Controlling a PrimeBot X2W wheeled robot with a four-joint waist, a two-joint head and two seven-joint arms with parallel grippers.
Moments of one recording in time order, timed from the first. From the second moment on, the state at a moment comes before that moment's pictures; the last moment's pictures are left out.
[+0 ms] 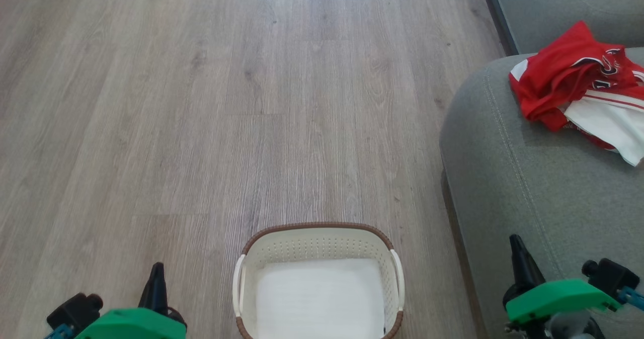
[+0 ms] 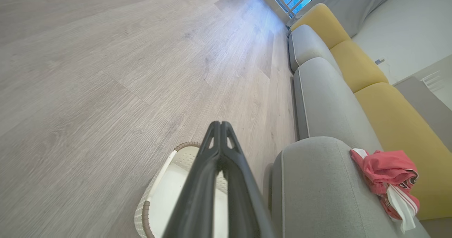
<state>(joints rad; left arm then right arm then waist) 0.10 0.08 -0.09 0.26 -0.84 0.04 -0.10 0.03 -0.05 -0.03 0.35 0.78 0.13 -0.10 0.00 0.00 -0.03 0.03</state>
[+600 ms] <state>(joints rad) 0.06 0.07 -0.05 0.26 -1.03 0.00 -0.04 0.00 -0.05 -0.06 0.33 0.99 0.13 -0.05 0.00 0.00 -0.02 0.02</state>
